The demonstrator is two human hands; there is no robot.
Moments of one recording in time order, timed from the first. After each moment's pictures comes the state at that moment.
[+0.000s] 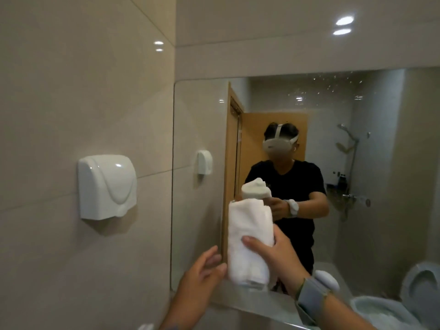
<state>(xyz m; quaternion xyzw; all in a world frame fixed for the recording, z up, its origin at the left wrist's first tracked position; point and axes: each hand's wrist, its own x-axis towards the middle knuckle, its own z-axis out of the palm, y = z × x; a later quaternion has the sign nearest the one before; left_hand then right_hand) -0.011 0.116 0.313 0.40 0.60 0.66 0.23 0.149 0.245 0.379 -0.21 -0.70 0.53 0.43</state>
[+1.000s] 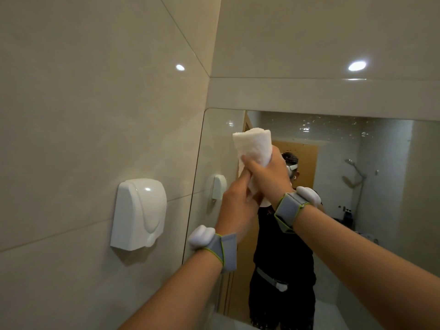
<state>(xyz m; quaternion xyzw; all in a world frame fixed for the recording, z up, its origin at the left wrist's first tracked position) -0.037 0.164 0.531 0.55 0.50 0.67 -0.08 0.039 0.206 0.605 -0.19 -0.75 0.27 0.58</state>
